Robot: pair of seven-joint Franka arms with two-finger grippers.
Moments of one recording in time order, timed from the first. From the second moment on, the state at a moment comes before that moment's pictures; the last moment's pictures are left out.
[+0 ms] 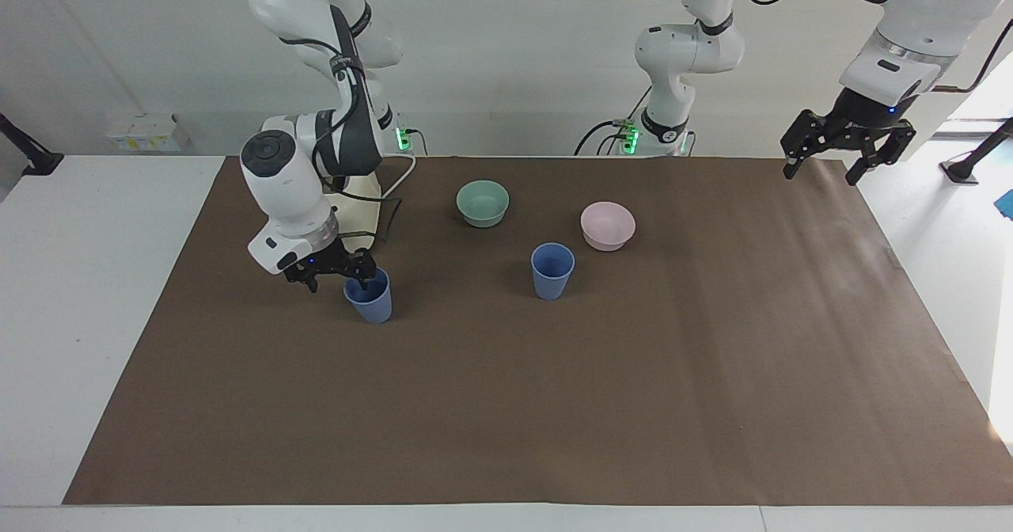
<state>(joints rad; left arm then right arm) -0.09 -0.03 0.06 -1.55 -0.04 1.61 0.14 0.02 0.20 0.07 -1.96 -0.01 2.18 0.06</state>
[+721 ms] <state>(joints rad) -0.09 -0.03 0.06 -1.55 -0.04 1.59 0.14 0.02 0.20 0.07 -1.96 -0.01 2.18 0.09</state>
